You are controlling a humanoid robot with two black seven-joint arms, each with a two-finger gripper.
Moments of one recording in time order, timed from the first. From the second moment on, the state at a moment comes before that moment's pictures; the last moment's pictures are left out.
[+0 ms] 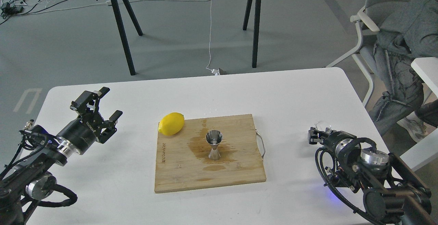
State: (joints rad) left arm -0.43 0.42 -0.78 -0.75 0.61 -0.48 -0.49; right arm 0.17 -0.18 1.35 1.11 0.65 -0.39 0.10
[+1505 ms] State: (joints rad) left arm -0.43 0.42 -0.78 -0.75 0.61 -0.49 -0.49; right arm 0.12 -0.18 1.39 1.13 0.65 -0.39 0.10
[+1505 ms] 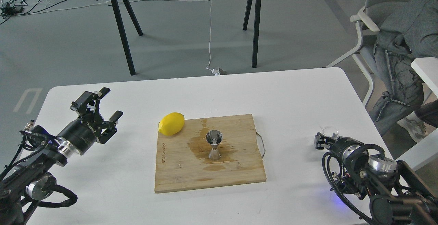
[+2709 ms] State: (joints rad) left arm -0.43 0.42 -0.78 -0.75 0.61 -0.49 -0.49; right arm 0.15 -0.19 1.39 1.14 0.65 -0.39 0.10
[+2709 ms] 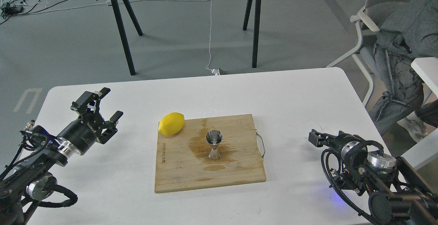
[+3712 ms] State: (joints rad) left arm -0.50 0.43 -0.80 -0.75 0.60 -0.49 -0.49; right arm 0.44 -0.36 1.28 0.90 0.08 0.46 -0.15
